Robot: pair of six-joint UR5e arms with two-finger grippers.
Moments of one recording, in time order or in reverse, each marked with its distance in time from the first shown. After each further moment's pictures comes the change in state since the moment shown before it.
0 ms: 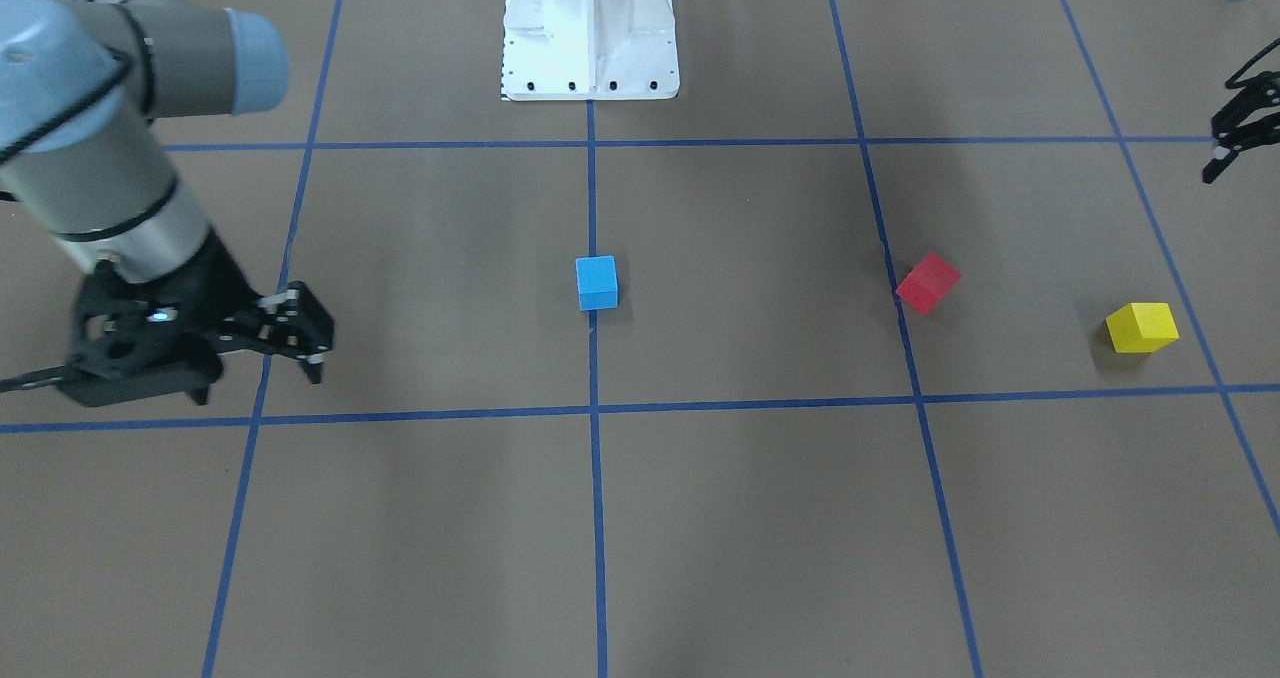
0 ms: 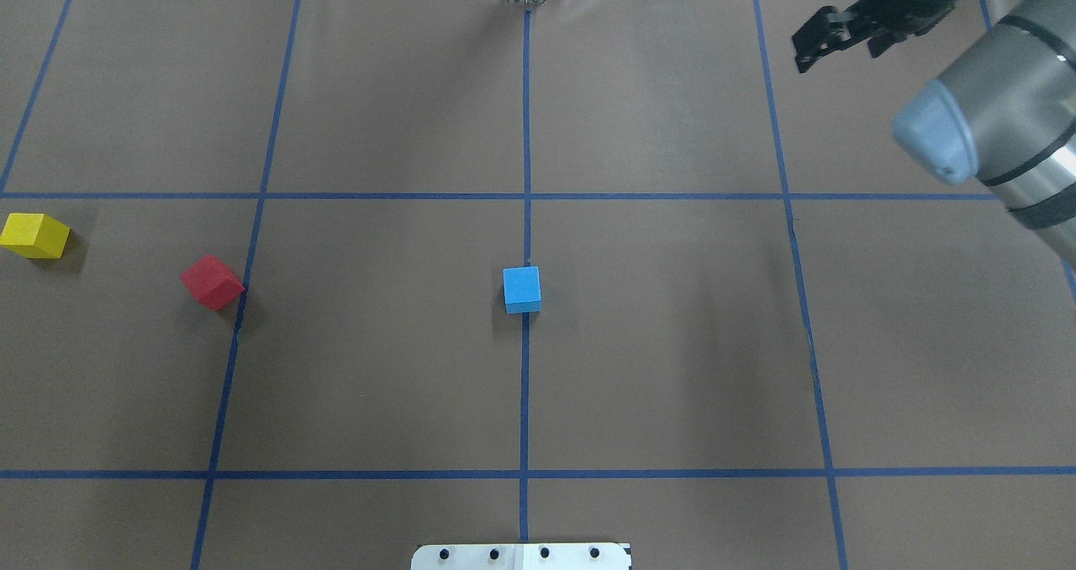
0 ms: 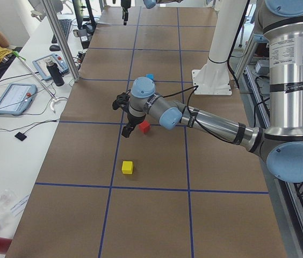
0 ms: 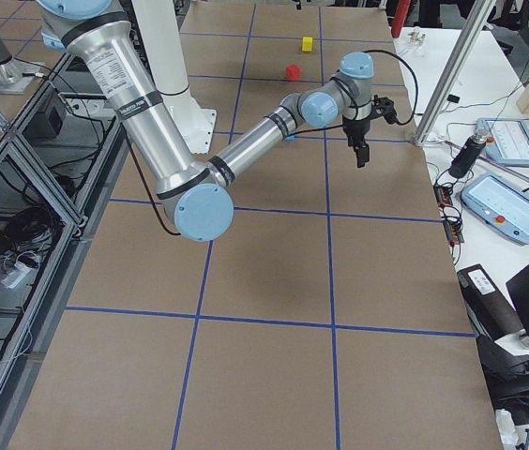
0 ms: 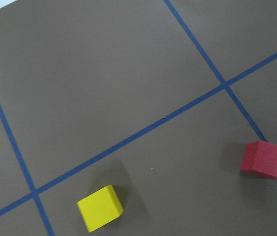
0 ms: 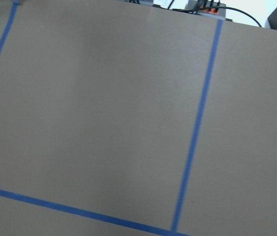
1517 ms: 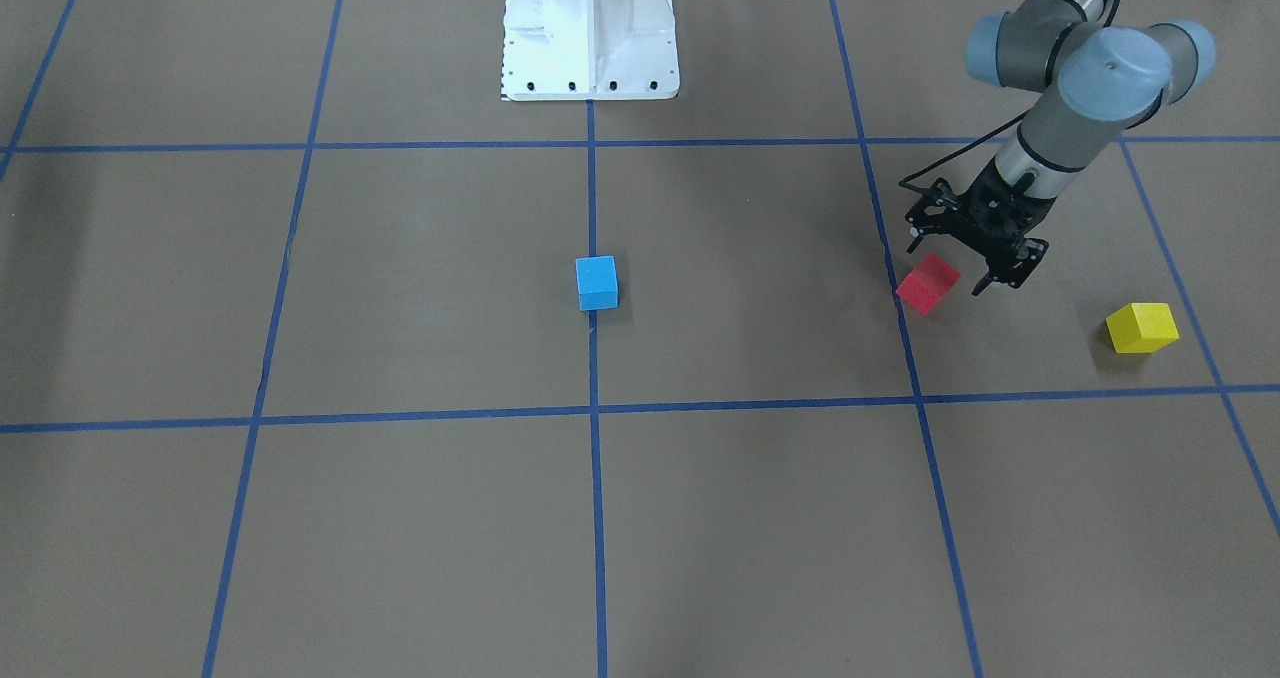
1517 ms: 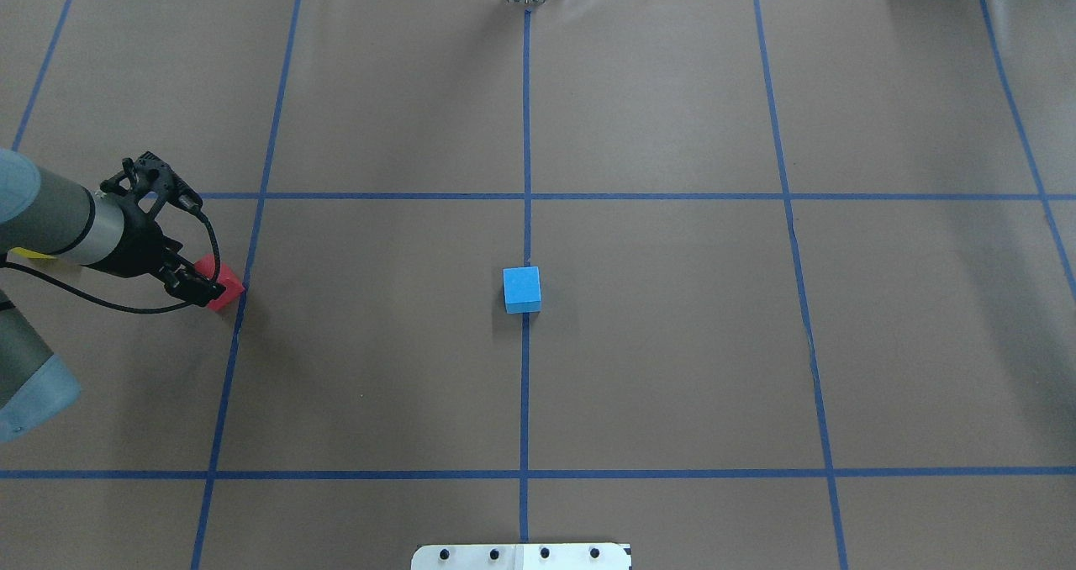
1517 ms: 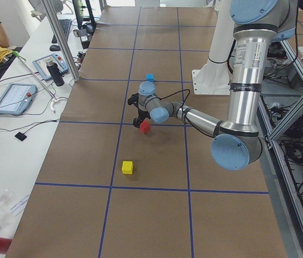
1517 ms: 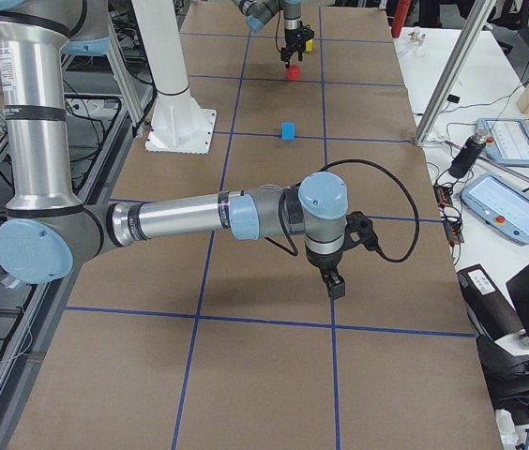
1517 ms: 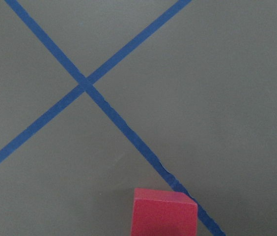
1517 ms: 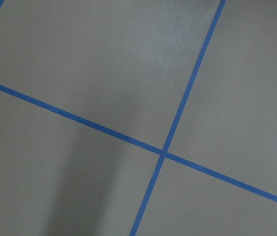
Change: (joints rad) left arm 0.461 -0.190 0.214 -0.144 0.253 -0.165; right arm 0.445 -0.425 0.004 -0.001 0.162 -0.691
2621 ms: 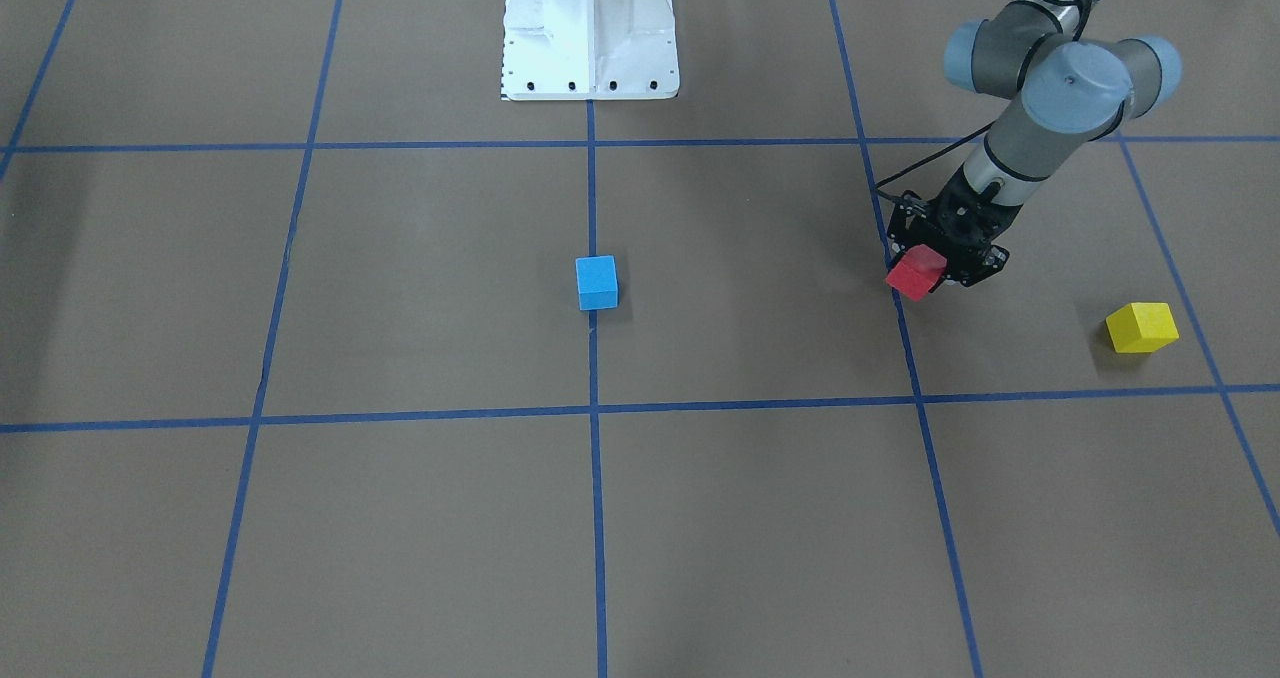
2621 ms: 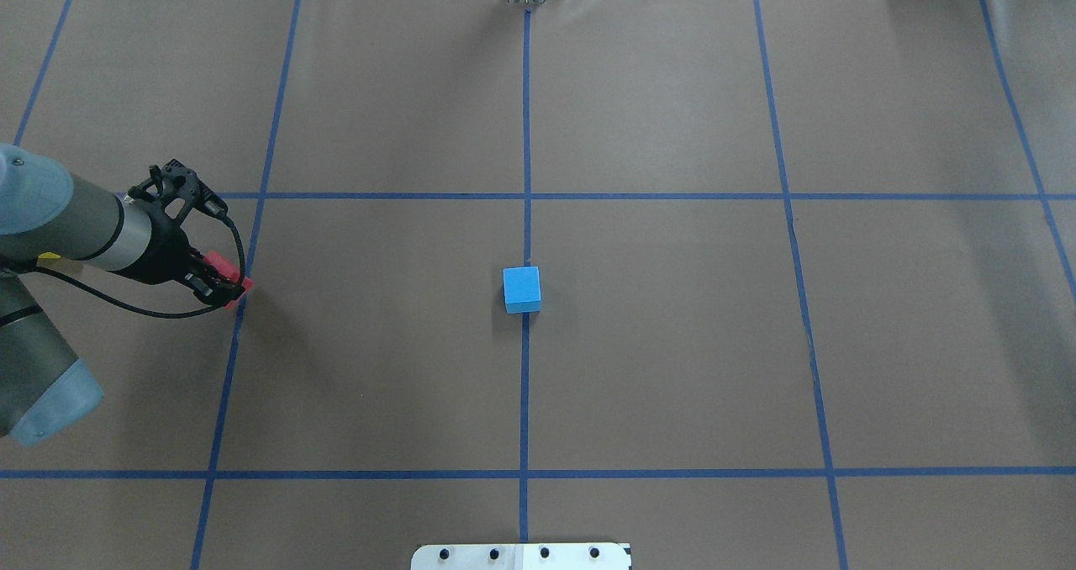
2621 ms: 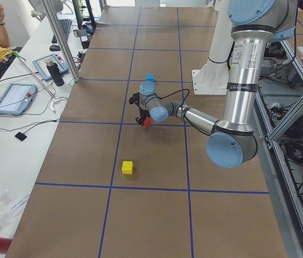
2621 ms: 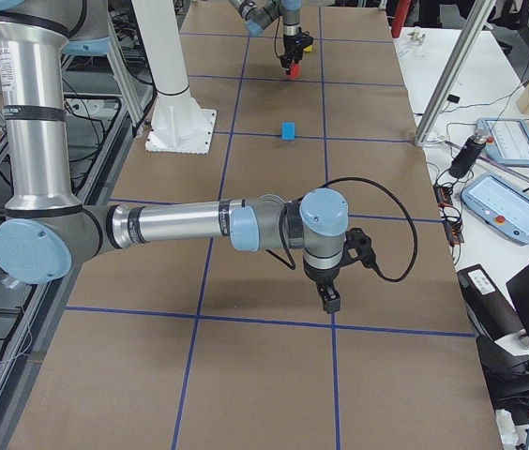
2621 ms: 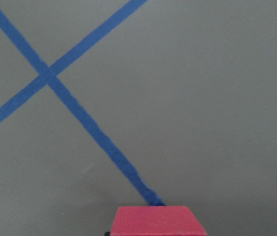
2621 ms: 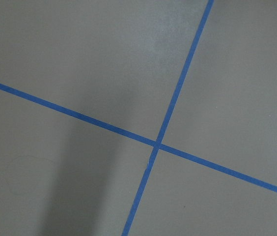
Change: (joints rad) left arm 0.026 -0.037 -0.033 0.047 -0.019 -0.070; right arm 0.005 -0.016 -0.068 0.001 -0.016 0.010
